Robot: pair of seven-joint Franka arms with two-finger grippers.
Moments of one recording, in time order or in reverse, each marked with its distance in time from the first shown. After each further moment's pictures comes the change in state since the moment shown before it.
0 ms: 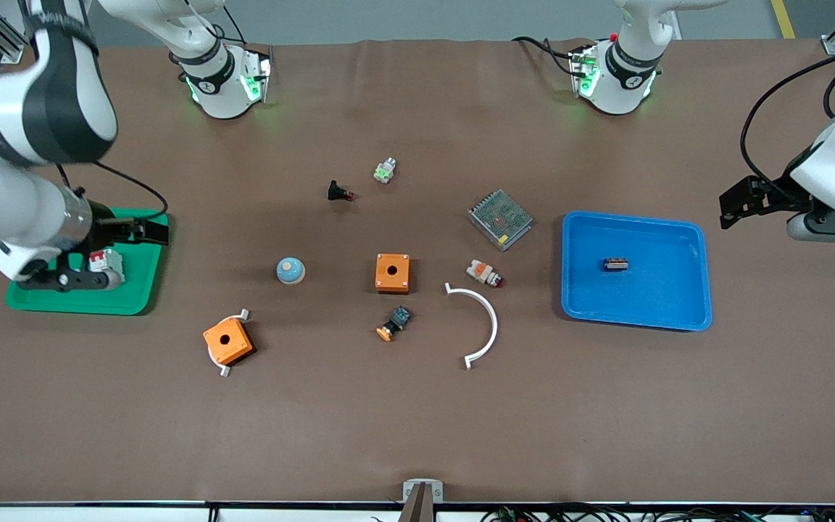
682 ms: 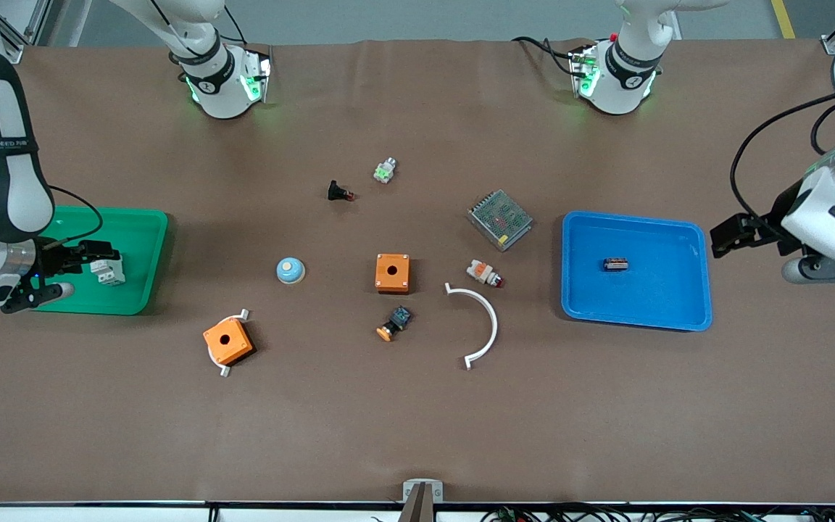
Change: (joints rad) left arm -0.037 0.142 0.014 0.167 0.028 -0.090 -0.078; right arm -0.338 0.199 -0.005 -0.209 0.061 0.265 -0.589
